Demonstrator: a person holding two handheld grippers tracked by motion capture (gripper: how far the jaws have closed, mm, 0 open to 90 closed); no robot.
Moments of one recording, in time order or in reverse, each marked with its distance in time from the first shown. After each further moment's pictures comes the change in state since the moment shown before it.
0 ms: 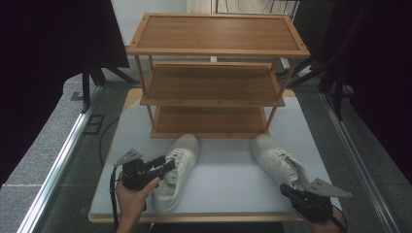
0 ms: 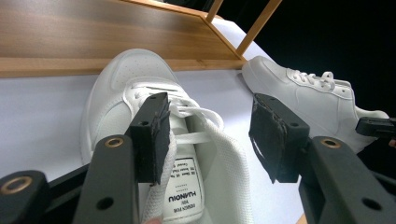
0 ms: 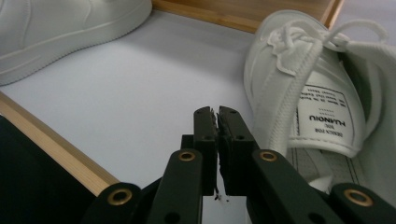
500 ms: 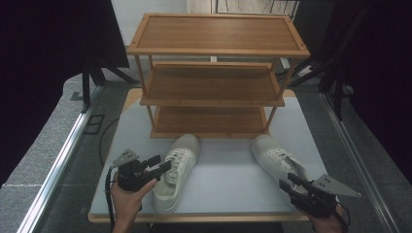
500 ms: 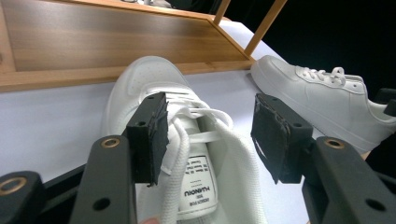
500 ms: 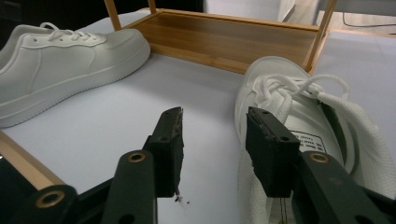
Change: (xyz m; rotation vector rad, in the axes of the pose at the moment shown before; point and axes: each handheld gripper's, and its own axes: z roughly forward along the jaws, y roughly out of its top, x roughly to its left) left arm 0.000 0.003 -0.011 -0.011 0.034 0.051; right arm -0.007 0.011 -0.005 -0.149 -0.008 0.015
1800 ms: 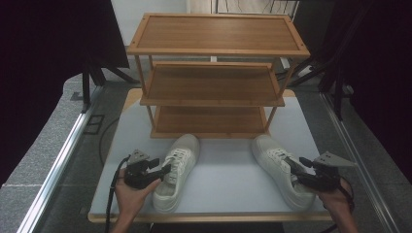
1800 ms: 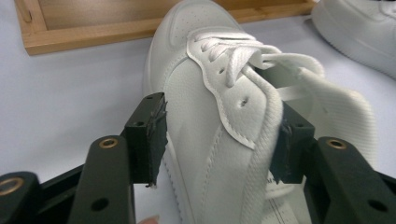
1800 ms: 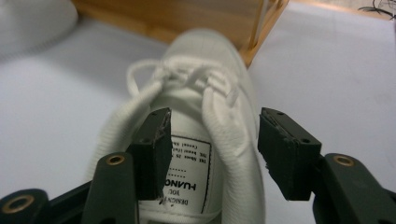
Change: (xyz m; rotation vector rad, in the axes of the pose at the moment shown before) left arm 0.018 -0.014 0.032 0.183 0.154 0.089; right arm -0.069 0.011 0.037 0.172 -0.090 -0.049
